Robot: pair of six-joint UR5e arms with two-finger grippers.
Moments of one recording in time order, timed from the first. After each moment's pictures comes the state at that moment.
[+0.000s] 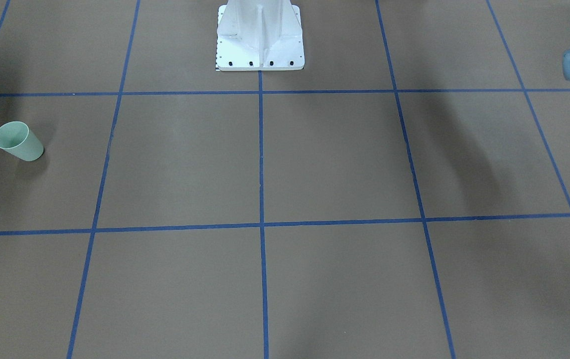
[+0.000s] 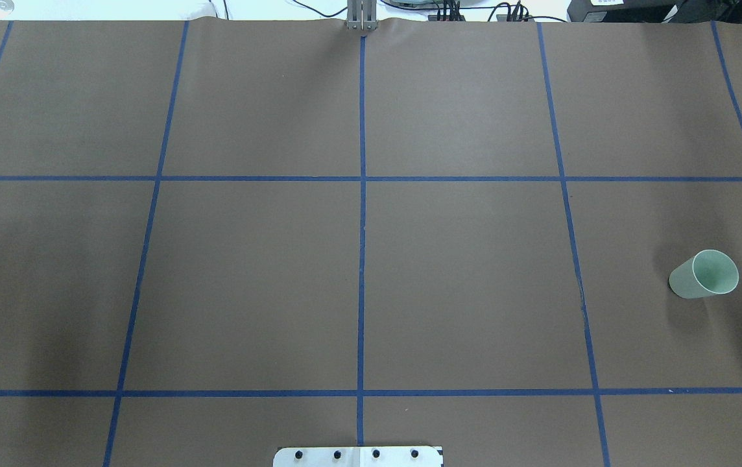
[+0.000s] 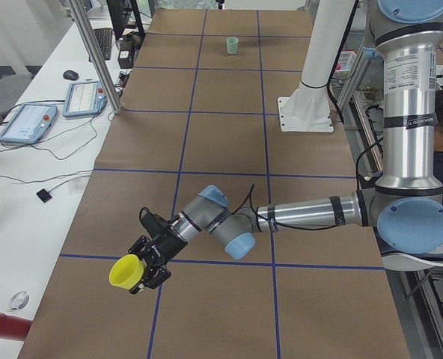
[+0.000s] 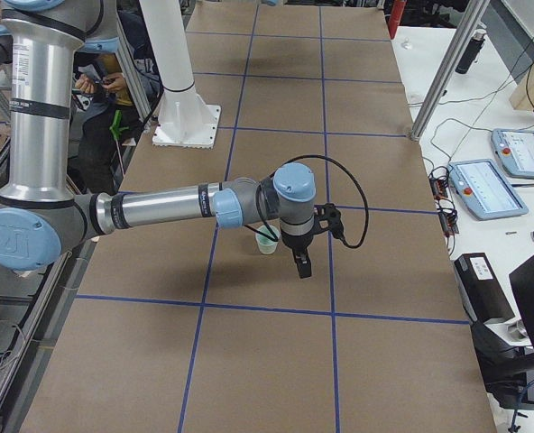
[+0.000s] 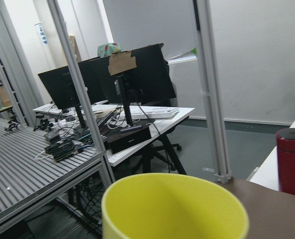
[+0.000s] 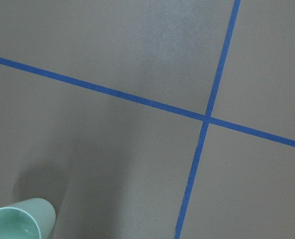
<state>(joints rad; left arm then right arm) -1.28 -1.48 -1.42 -2.59 -1.15 -0.97 1.46 -1.69 1.85 -1.48 2.29 -0.01</state>
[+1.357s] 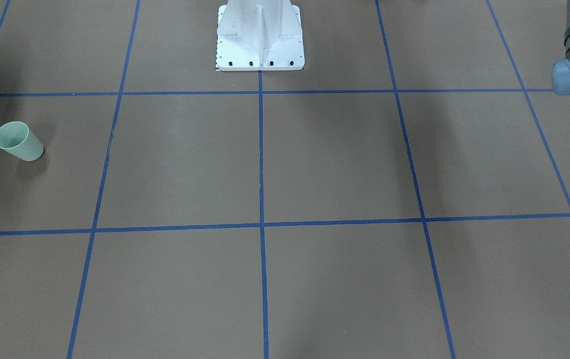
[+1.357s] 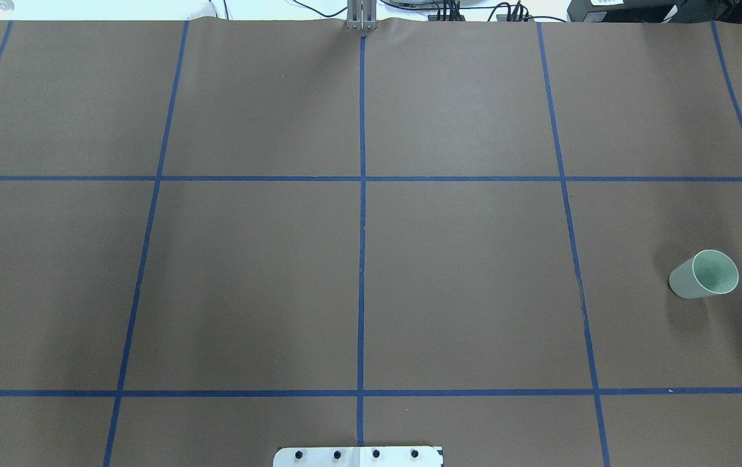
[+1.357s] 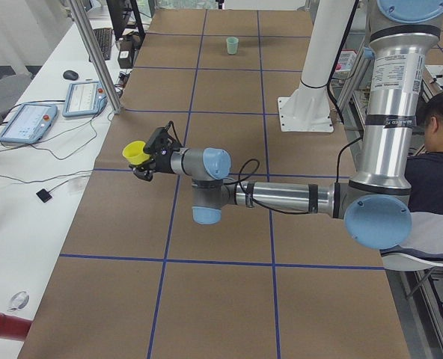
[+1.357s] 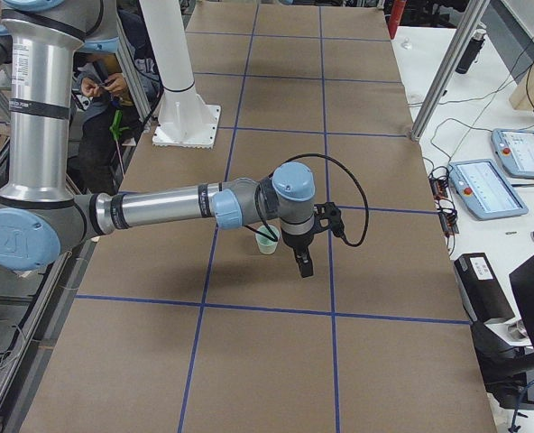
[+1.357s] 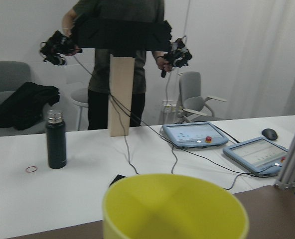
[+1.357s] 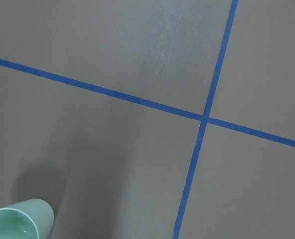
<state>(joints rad) -1.26 -1.69 -1.52 -3.15 -1.94 -0.79 1.46 -1.70 1.85 -1.43 2.29 -0.01</state>
